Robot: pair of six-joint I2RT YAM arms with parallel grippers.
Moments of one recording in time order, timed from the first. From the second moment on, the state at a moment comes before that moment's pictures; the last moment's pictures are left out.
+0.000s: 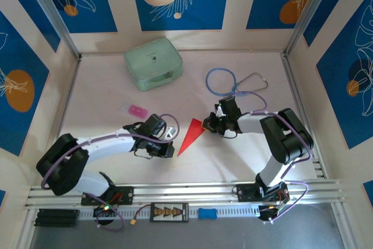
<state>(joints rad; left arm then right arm) -0.77 1.39 0.65 -0.39 0.44 -0.55 0.41 1.68 0.68 0.04 -0.49 0.85</state>
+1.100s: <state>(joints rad) -0.63 1.62 0.77 -0.18 0.58 -0.61 0.54 1.27 0.53 -0.12 -0.42 0.78</state>
